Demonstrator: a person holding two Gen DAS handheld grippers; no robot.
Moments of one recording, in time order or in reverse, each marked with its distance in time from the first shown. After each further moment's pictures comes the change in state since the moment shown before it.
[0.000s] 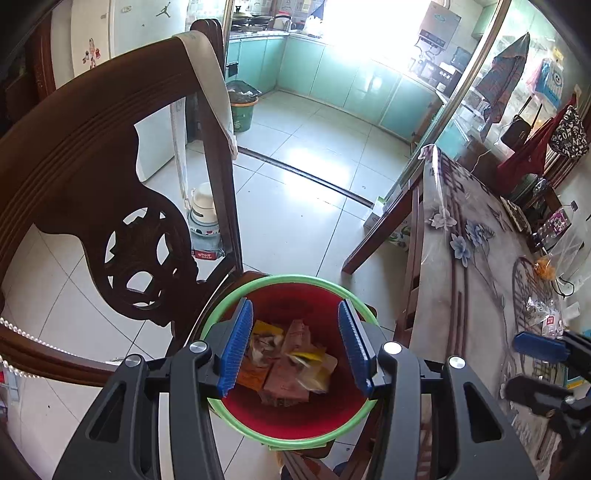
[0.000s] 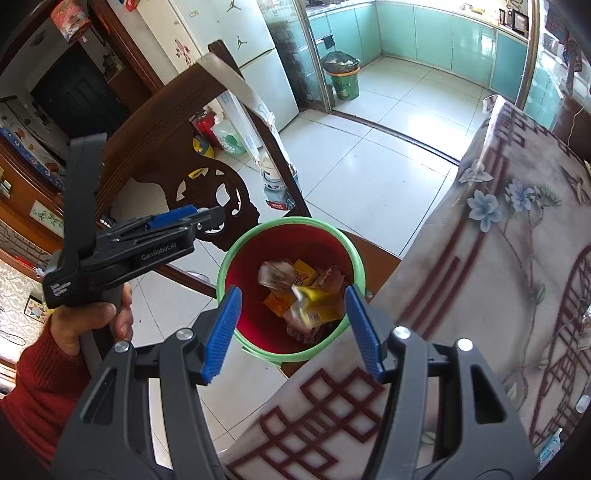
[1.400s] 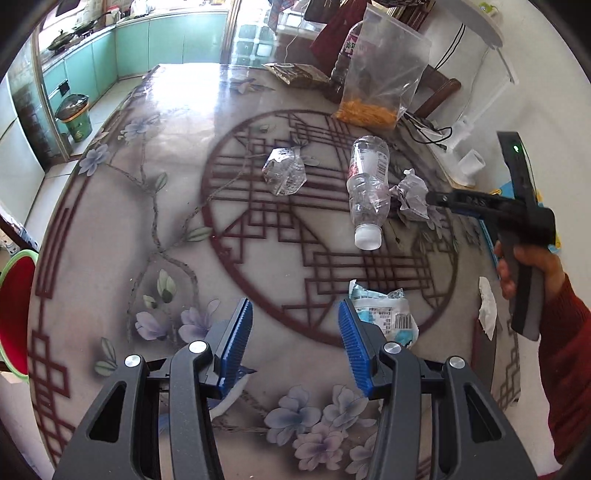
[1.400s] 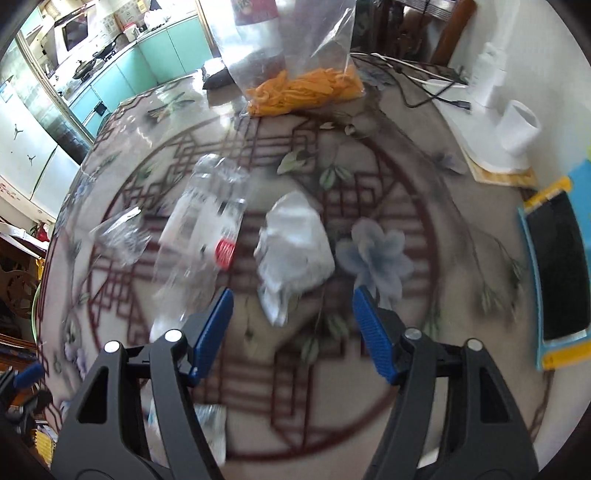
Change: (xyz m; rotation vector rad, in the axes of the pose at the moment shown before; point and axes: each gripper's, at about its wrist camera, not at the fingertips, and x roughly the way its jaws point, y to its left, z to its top) left arm -0.013 -0.452 -0.177 0.398 0.194 -0.275; right arm -0.210 -0.494 -0.223 0.562 -0.074 -0.445
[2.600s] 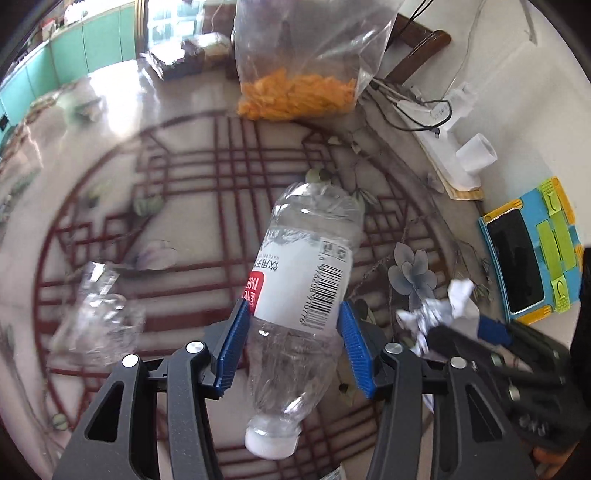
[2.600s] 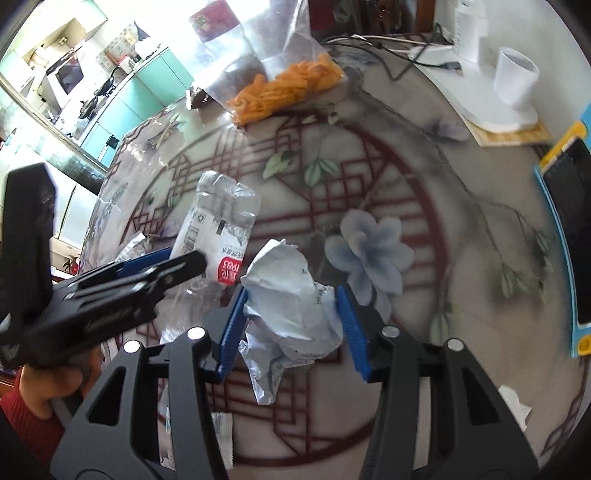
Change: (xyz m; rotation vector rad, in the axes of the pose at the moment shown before) left arm 0.171 -0.121 0.142 0.115 0.139 -0.092; right arm 0.006 -0.045 -0.007 0.158 0.004 0.155
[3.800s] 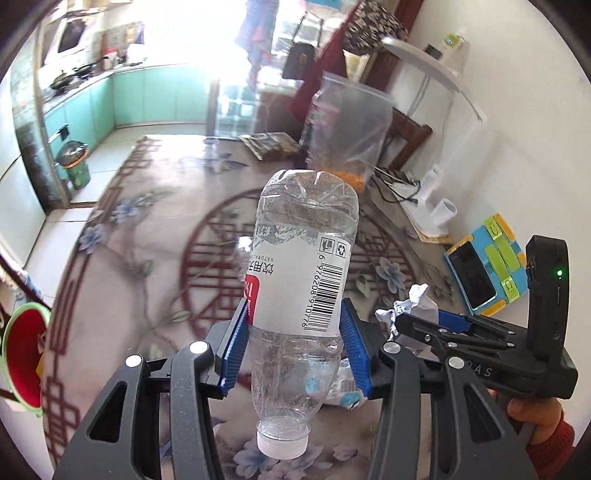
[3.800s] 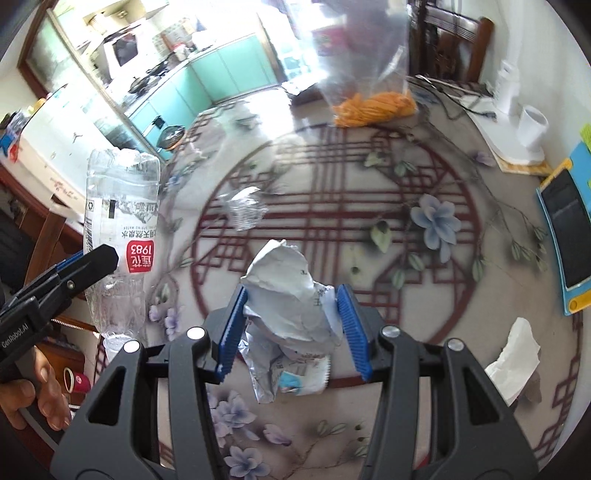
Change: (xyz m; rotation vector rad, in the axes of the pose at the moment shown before) left arm -0.216 0.038 -0.142 -0.075 -0.350 0.095; right arm -0.087 0.110 -0.084 -0.195 -0.075 0.065
